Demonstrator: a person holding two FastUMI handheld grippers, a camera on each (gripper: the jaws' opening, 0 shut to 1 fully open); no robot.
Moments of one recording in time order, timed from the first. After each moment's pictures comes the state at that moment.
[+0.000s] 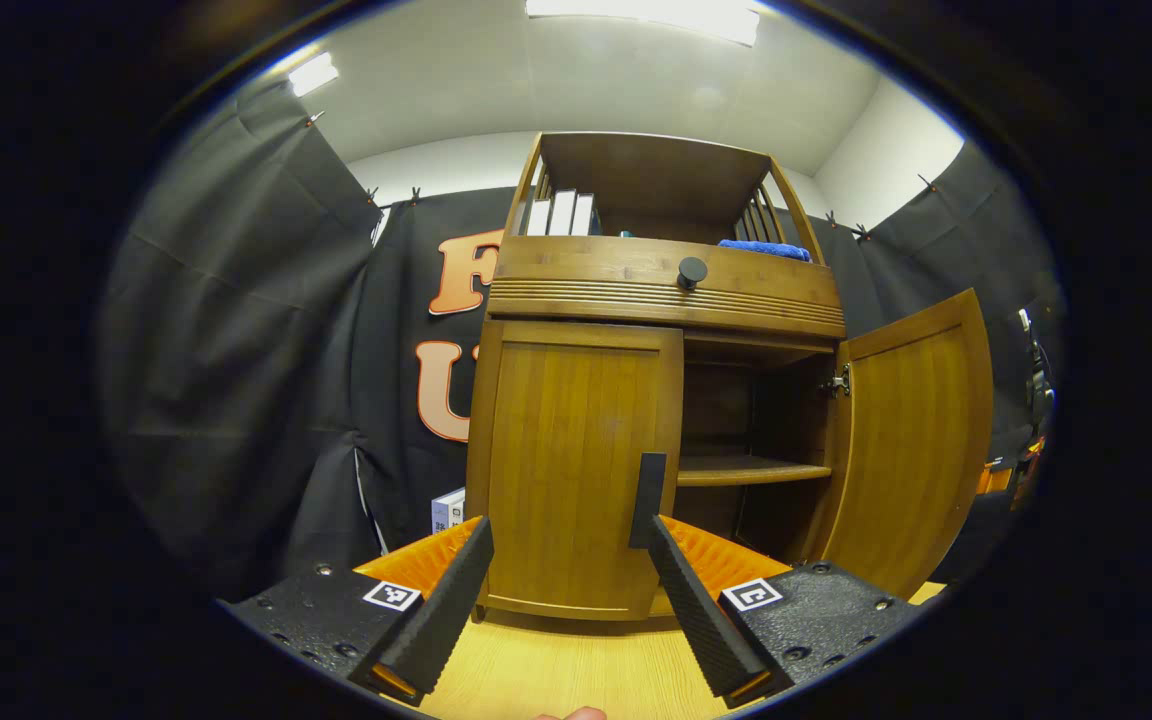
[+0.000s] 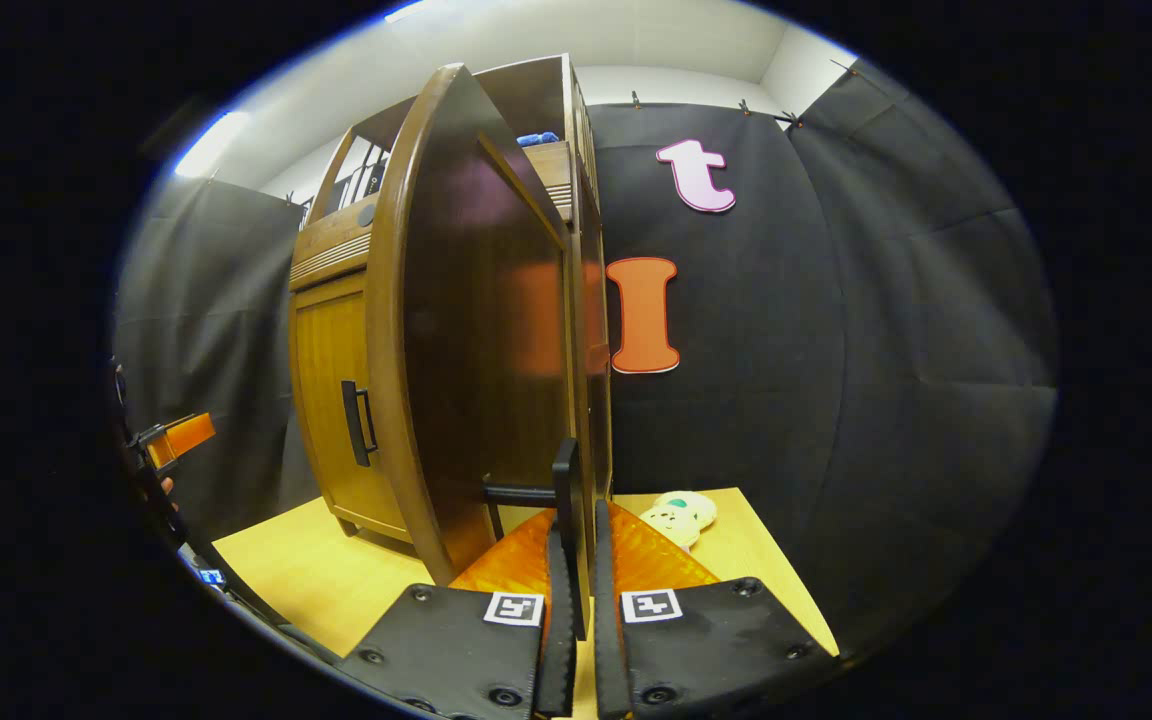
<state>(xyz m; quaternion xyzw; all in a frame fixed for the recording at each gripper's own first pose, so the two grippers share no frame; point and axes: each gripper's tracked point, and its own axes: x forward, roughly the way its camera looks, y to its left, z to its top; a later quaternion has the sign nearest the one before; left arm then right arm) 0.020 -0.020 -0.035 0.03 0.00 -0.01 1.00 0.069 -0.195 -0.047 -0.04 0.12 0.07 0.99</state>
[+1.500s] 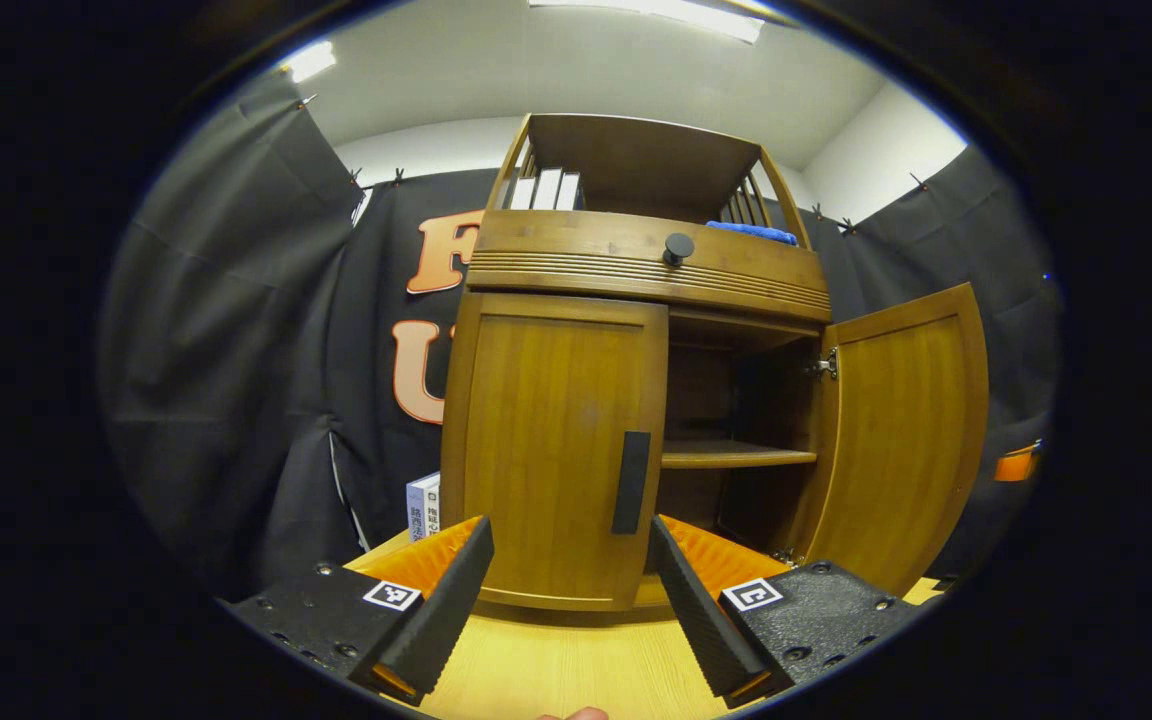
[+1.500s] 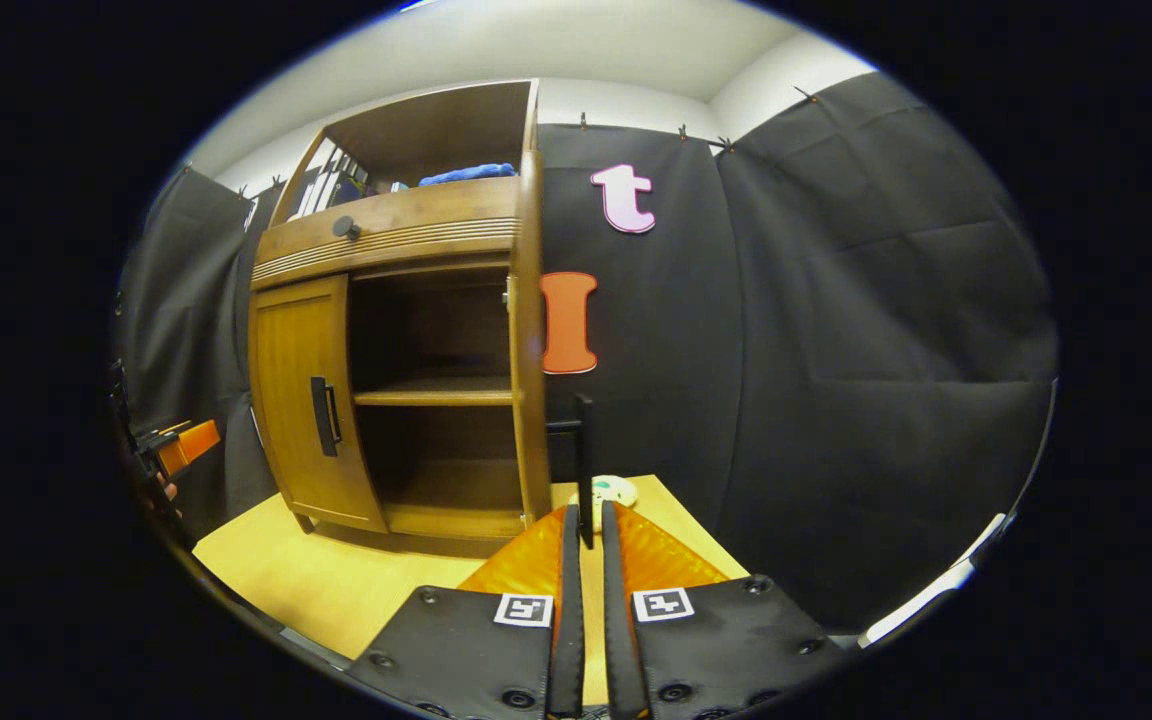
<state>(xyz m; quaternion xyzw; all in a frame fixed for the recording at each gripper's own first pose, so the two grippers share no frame) 0.037 -0.035 -0.062 0.02 0.02 -0.05 1.00 -0.045 -0.173 -0.023 -0.07 0.09 -0.06 0.99</state>
